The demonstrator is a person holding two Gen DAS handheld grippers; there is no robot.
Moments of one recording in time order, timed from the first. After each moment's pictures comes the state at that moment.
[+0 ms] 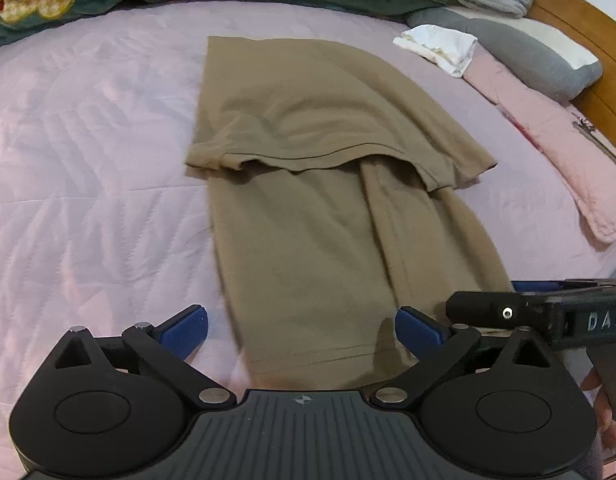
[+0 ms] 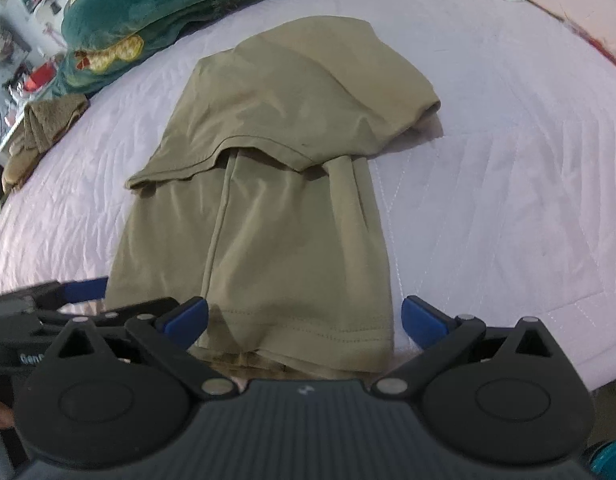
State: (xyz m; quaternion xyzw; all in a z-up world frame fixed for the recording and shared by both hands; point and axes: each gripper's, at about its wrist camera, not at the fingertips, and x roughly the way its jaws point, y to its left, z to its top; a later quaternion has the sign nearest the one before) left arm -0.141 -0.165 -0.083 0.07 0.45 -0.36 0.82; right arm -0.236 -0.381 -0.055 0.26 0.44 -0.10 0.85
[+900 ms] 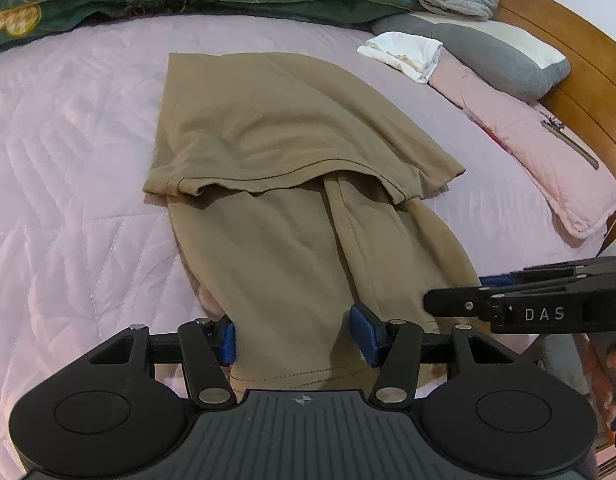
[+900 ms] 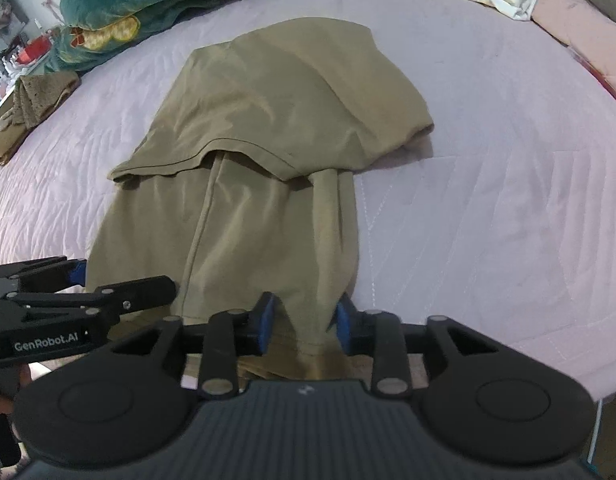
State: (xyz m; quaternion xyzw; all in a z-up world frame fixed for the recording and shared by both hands) left arm -0.138 -0.174 -0.082 0.07 0.42 -0.40 0.81; right arm -0.226 -0.386 -0.053 0.20 0.46 -0.10 0.86
